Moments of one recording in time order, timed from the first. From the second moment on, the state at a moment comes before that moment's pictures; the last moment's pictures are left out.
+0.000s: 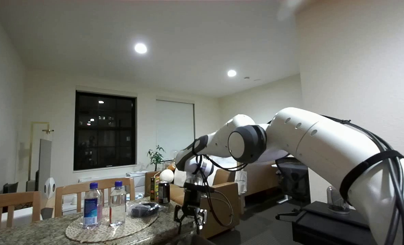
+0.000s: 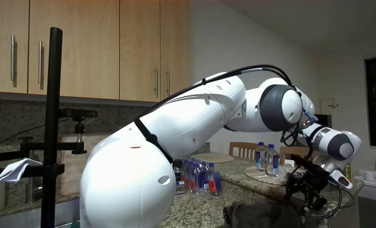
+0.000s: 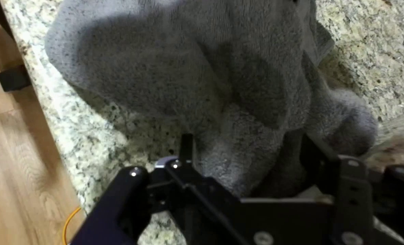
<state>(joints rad) -0.17 0.98 -0.02 -1.06 0.40 1.48 0.17</state>
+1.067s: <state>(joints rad) -0.15 0.42 -0.05 -1.44 0.27 1.72 0.01</state>
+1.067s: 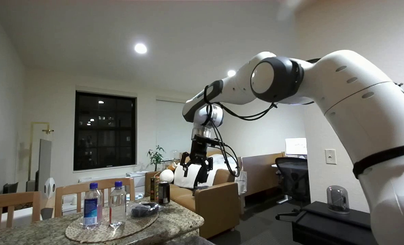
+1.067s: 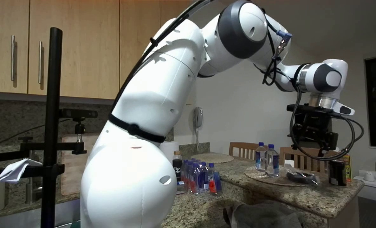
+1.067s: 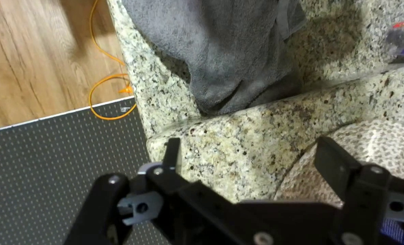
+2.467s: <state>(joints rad) 0.03 0.05 0.00 -2.08 0.01 2.07 0.11</state>
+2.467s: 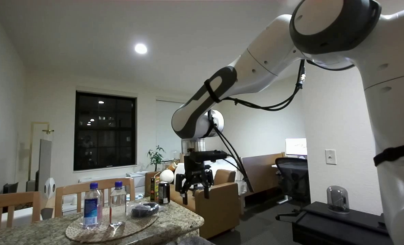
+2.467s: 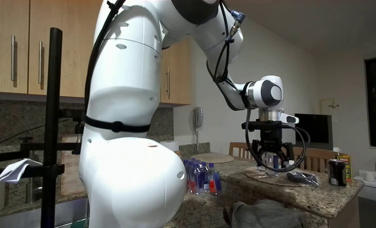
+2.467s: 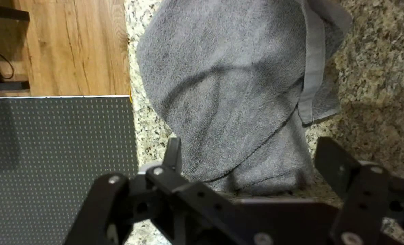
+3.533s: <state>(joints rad) 0.03 0.08 0.00 -2.08 0.01 2.08 0.09</state>
